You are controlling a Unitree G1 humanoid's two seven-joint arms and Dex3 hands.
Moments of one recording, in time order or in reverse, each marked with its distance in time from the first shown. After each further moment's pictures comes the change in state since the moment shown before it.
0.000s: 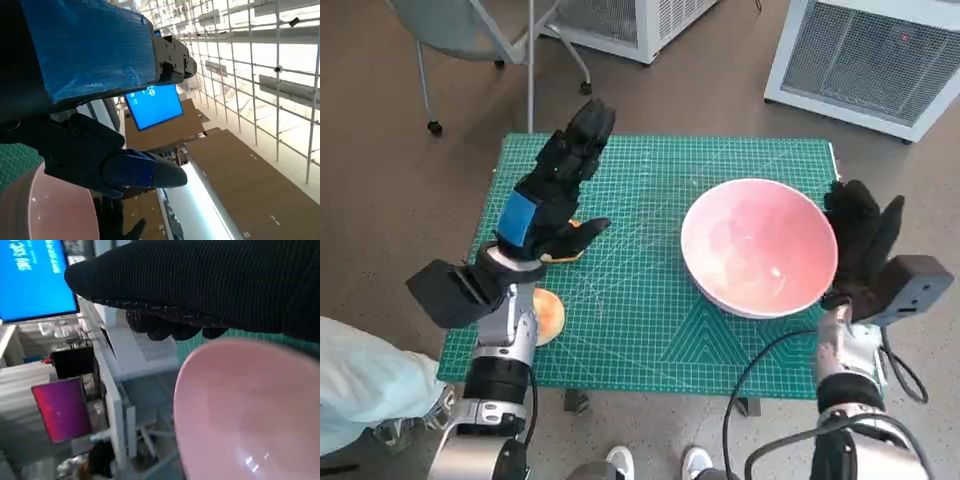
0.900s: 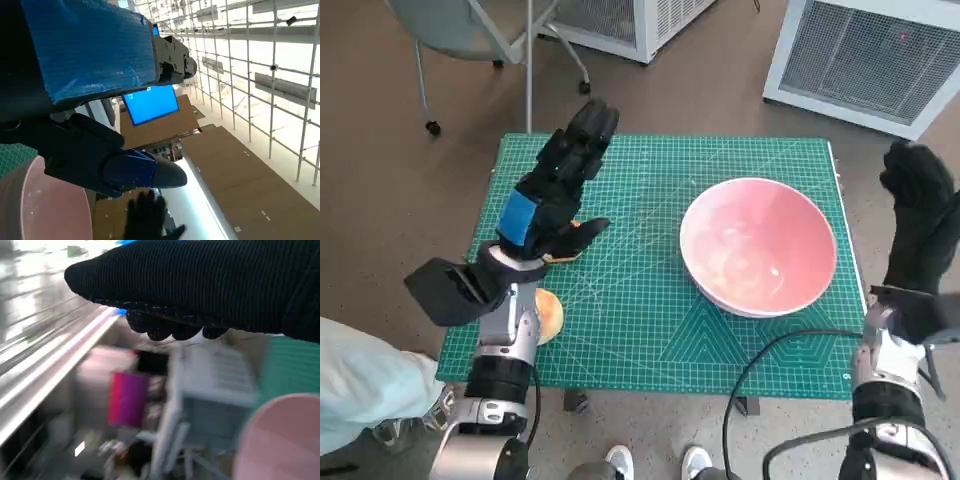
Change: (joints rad) left arm -0.007 -0.014 -0.001 0.002 -0.023 0.008 -0.021; right arm 0.098 -0.124 0.098 -0.141 -0.098 -0.278 -0.050
